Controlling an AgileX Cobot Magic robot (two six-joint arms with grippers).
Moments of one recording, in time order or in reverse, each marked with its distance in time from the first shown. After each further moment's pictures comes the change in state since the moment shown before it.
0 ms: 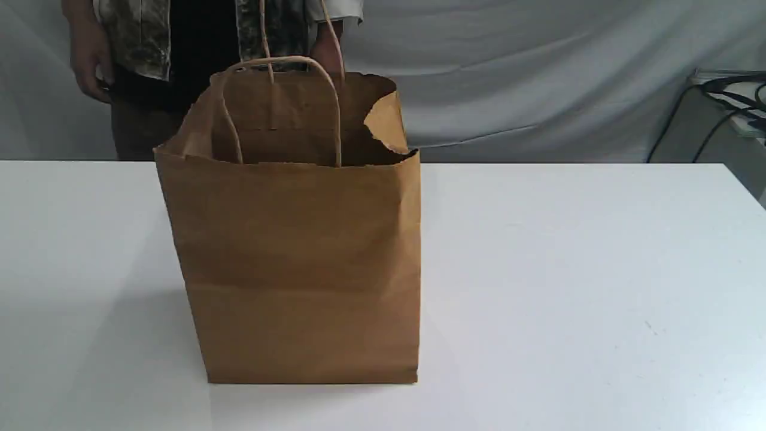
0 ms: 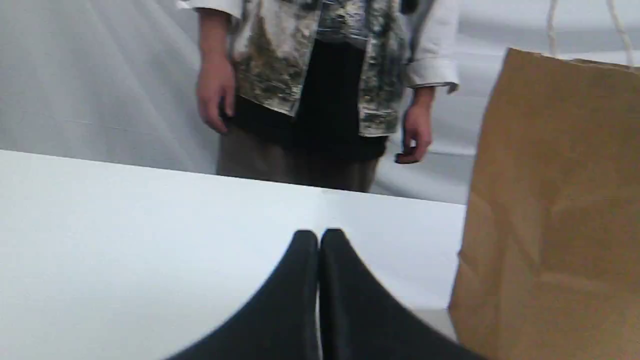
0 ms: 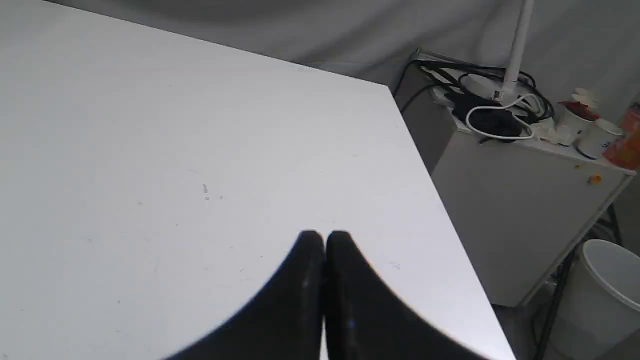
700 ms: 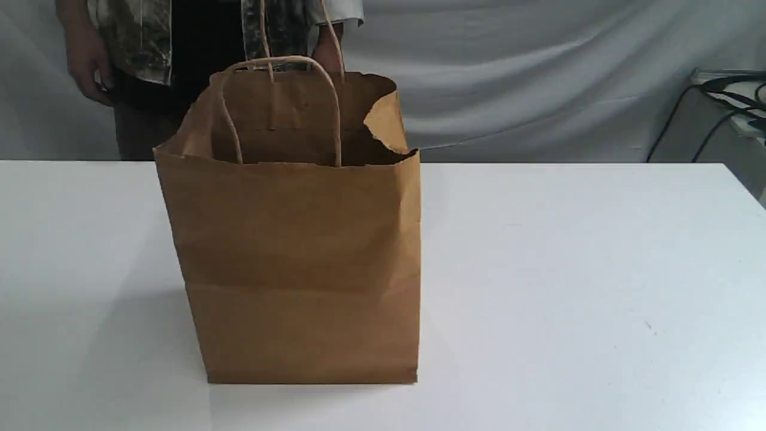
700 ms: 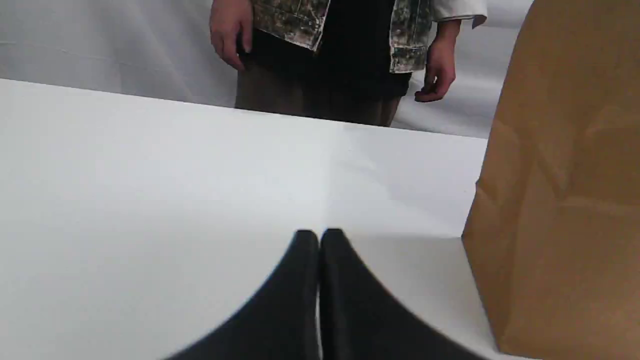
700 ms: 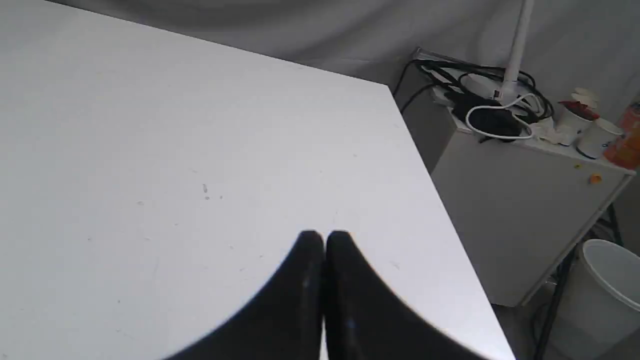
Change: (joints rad) left arm 0.048 0.000 0.000 -0.007 0.132 0.020; right arm 0.000 0.000 0.000 0.000 0.000 0.000
